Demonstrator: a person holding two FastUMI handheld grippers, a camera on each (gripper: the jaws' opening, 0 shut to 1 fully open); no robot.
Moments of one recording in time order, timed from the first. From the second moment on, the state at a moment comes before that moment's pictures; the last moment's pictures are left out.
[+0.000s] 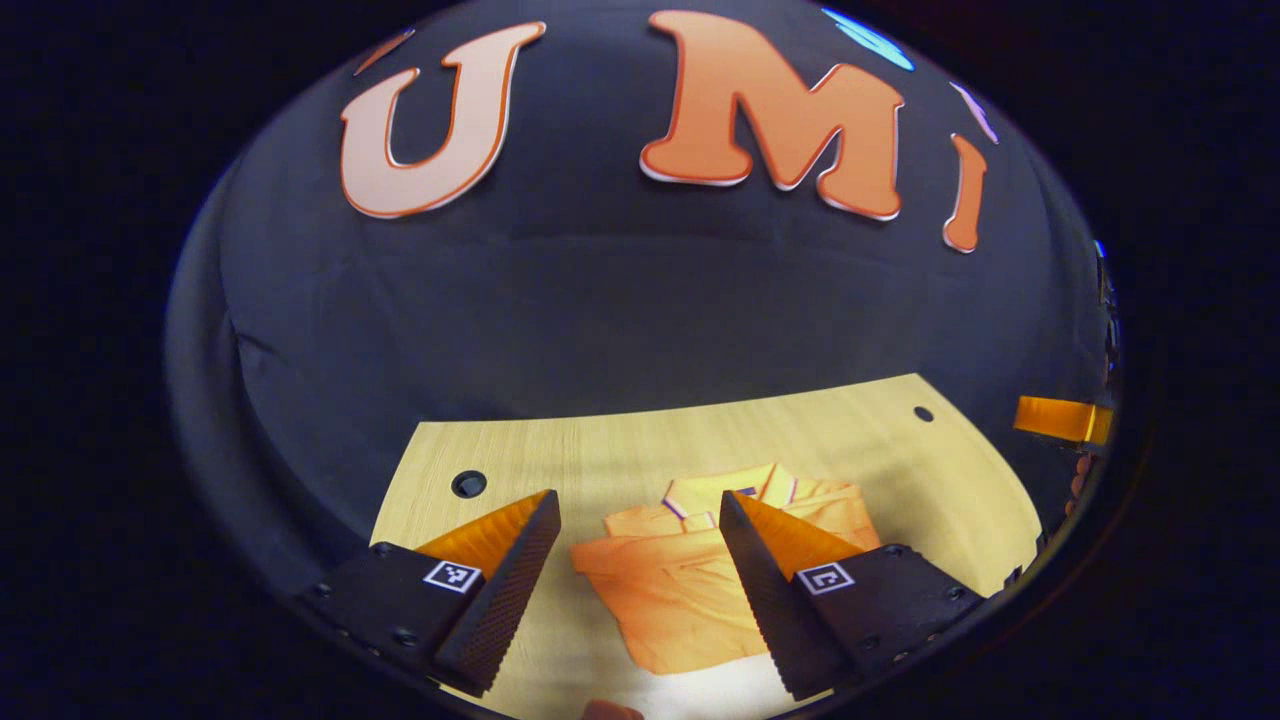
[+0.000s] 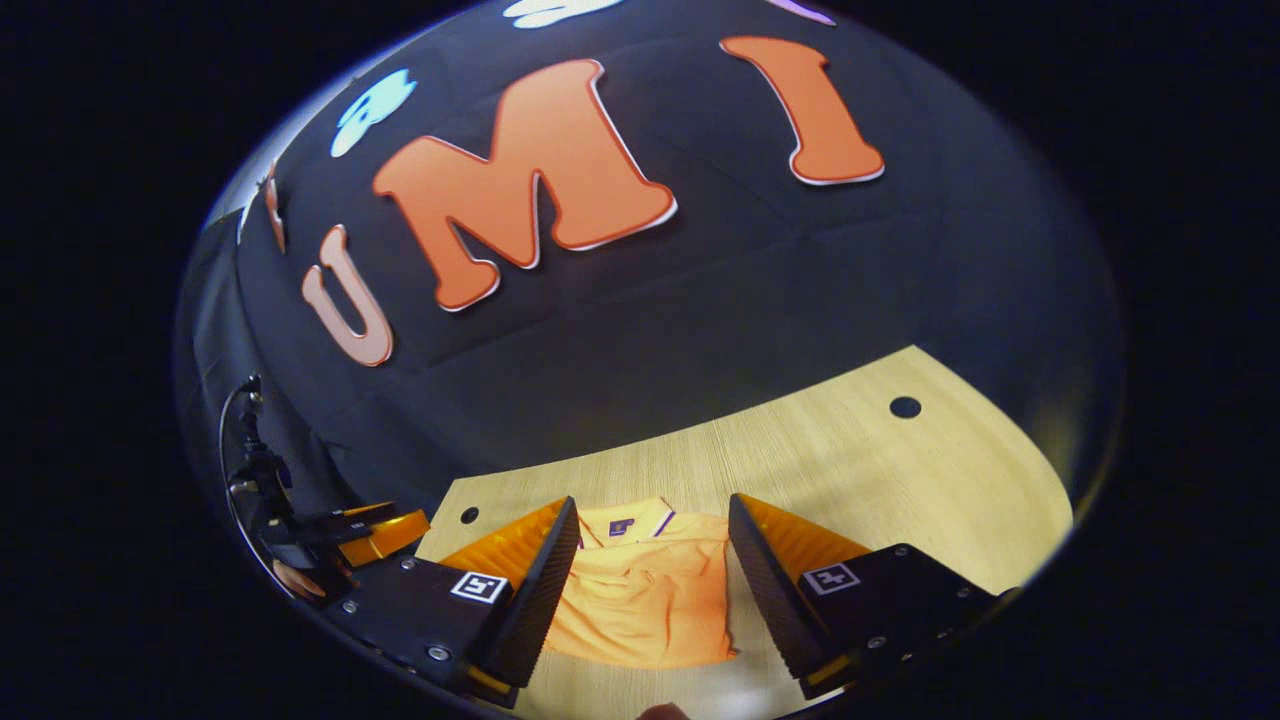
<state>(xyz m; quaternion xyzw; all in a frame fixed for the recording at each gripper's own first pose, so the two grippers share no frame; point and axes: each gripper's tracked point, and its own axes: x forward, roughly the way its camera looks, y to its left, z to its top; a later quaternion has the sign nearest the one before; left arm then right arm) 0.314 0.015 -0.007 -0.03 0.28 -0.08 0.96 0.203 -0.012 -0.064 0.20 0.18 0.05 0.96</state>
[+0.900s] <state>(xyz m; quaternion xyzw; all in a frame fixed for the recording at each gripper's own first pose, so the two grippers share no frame) 0.095 -0.025 0.090 -0.02 0.13 0.00 0.99 0.045 0.021 -0.016 0.05 0.07 0.13 0.99</state>
